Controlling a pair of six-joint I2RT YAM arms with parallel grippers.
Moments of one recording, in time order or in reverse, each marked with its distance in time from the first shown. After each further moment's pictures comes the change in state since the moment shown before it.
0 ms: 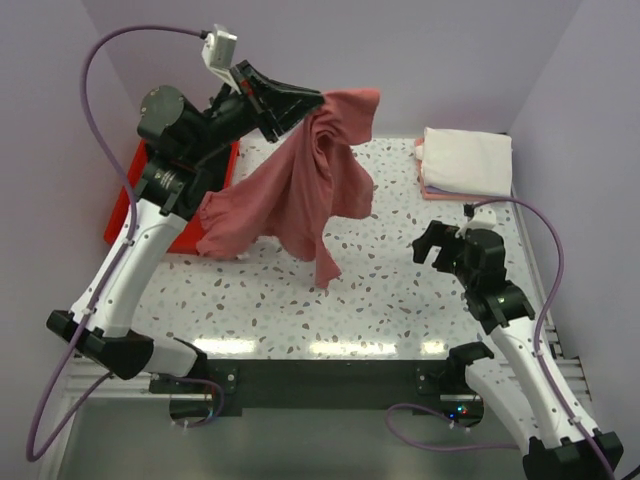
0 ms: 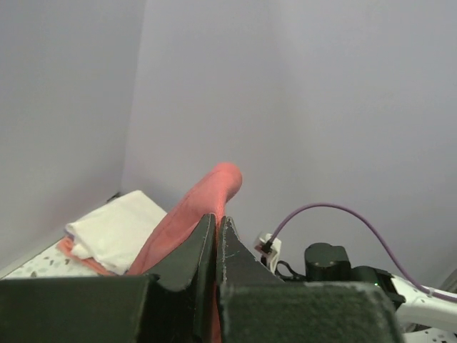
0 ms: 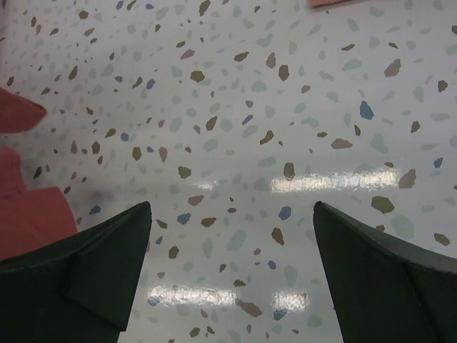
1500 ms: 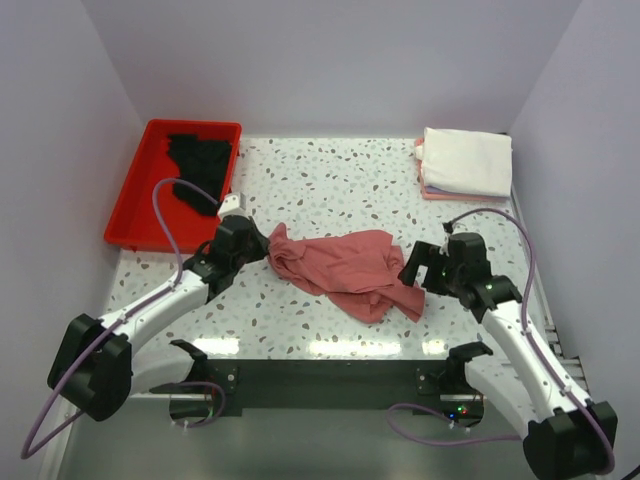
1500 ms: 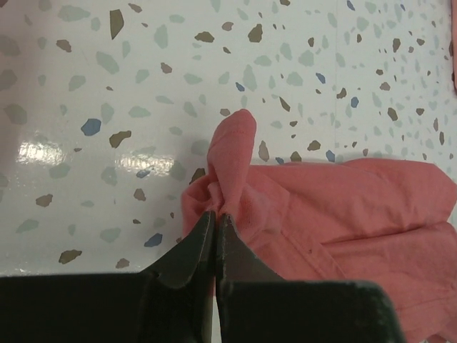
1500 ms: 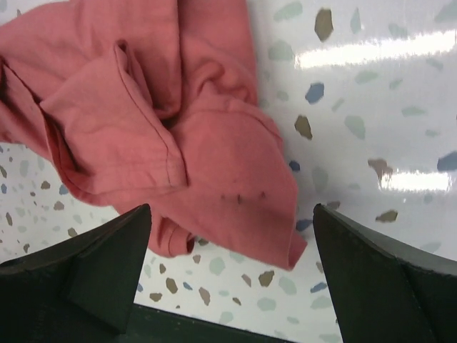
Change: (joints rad) left arm -0.053 -0.204 -1.096 -0.085 -0.813 -0.114; right arm 0.000 0.156 -0.026 -0.172 -0.183 0.082
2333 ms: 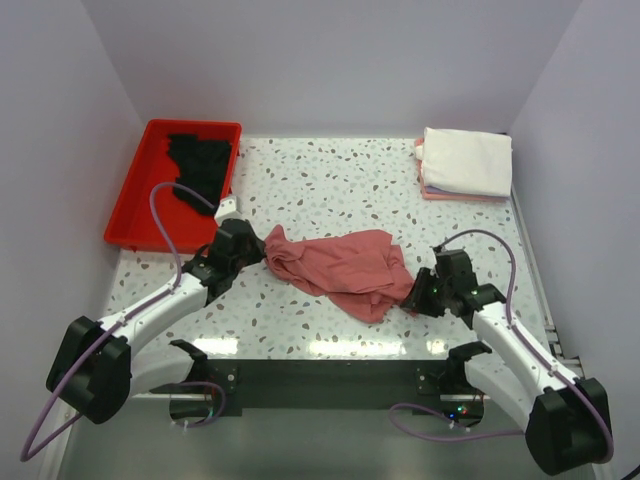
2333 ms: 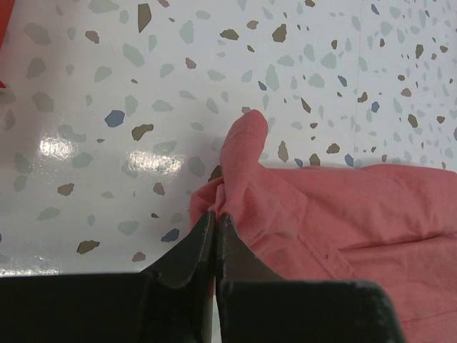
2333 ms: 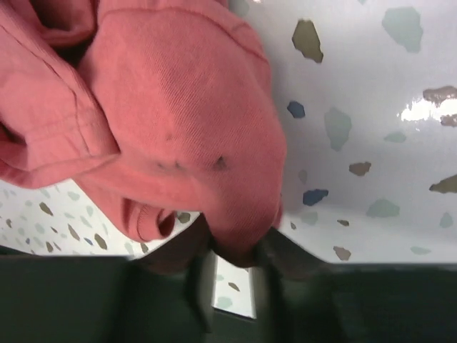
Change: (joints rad) left arm 0.003 -0.024 -0.040 -0.008 -0.051 -0.021; right arm 0.033 0.026 -0.187 0.011 -0.085 0.137
